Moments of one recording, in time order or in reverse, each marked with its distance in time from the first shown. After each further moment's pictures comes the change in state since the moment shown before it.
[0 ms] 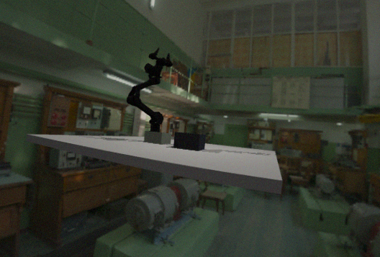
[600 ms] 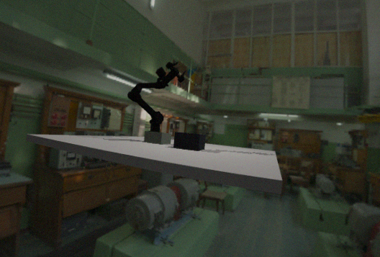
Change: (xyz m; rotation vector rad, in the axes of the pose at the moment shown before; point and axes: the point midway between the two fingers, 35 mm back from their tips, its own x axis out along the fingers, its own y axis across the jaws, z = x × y) arm -0.040 -0.175 -0.009 -0.306 0.040 -0.550
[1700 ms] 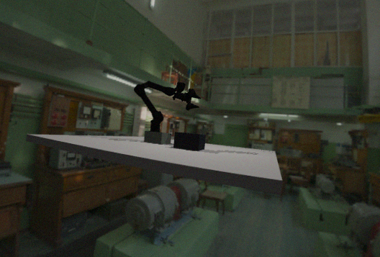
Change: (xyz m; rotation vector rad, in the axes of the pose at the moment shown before) arm -0.085 -0.282 0.020 -0.408 0.081 -1.069
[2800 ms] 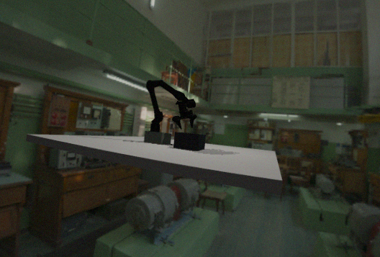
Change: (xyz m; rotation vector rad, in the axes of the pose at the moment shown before) arm -0.035 -0.210 -0.042 0.107 0.237 -1.080
